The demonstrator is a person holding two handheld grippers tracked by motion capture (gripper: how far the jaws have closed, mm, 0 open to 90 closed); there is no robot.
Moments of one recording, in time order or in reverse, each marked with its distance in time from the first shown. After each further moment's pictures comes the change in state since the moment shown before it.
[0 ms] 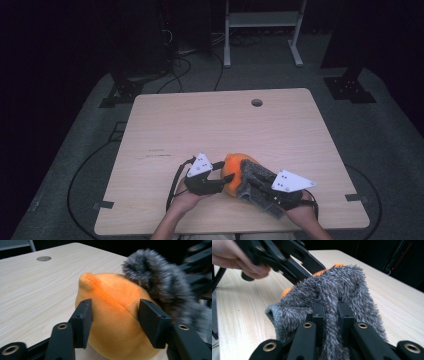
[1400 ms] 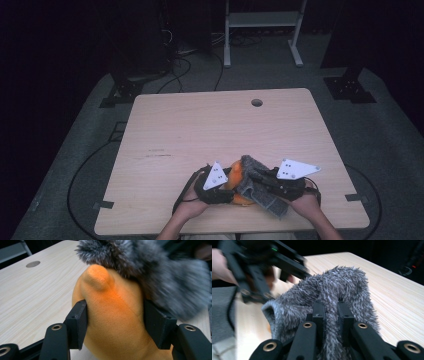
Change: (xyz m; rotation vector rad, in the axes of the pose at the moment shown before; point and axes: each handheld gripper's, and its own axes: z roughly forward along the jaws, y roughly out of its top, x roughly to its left) left arm -0.029 0.001 0.011 0.072 -0.002 0.181; right arm -0.030 0.008 -0.001 0.007 0.112 0.066
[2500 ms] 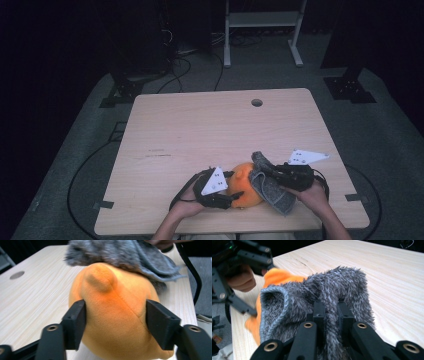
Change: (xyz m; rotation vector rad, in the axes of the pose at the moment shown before) left arm 0.004 -0.002 -0.005 0.001 -0.099 0.100; right arm -0.036 -0.016 -0.007 0.057 0.020 0.198
